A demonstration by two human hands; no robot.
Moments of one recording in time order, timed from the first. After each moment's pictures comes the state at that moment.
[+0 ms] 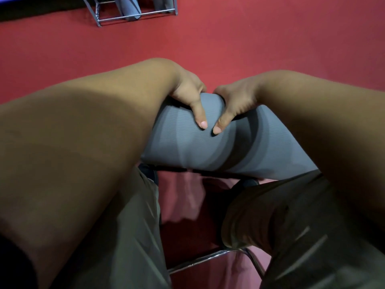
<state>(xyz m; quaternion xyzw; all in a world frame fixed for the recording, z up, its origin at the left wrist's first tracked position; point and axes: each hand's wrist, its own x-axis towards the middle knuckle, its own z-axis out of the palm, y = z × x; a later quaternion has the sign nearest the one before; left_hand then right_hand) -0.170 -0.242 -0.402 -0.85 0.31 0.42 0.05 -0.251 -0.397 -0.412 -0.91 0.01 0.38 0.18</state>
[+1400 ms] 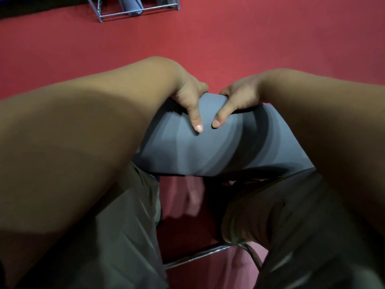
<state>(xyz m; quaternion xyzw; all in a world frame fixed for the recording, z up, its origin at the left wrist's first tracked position) -0.178 -0.243 -0.406 -0.84 0.31 0.44 0.09 -0.252 -0.411 -0.429 -0.87 0.07 0.42 0.25</state>
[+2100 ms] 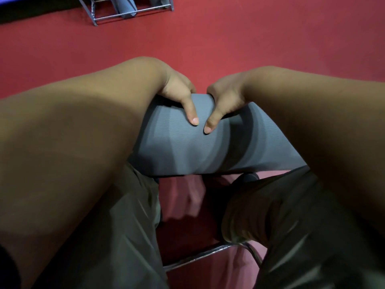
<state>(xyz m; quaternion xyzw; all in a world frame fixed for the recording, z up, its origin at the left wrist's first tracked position) -0.170 -0.233 -0.407 -0.83 0.25 0.50 0.02 -0.246 -0.389 -0.419 -0.92 -0.02 0.38 0.10</state>
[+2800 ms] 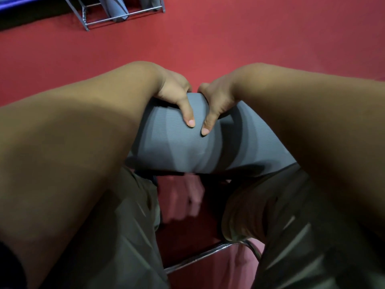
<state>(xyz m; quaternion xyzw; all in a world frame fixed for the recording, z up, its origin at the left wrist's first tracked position) -0.168 -0.244 -0.410 -0.85 0.30 0.44 0.05 -0.246 -0.389 -0.423 -0.92 0.01 0.38 0.13</state>
